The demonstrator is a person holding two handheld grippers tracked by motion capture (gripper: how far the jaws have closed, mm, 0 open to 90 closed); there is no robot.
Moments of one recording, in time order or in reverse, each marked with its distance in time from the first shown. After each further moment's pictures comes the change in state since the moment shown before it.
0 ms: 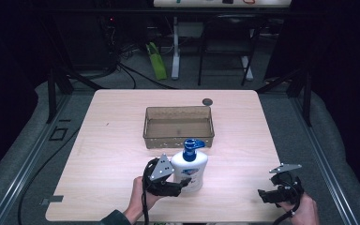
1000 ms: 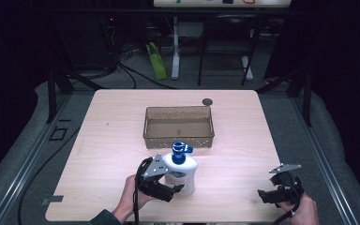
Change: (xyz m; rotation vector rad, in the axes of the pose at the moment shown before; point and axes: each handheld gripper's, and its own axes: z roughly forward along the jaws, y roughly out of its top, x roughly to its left) left arm 0.011 -0.003 -0.015 0.084 -0.045 0.006; right arm 0.000 0.000 0.001 0.003 0.005 0.000
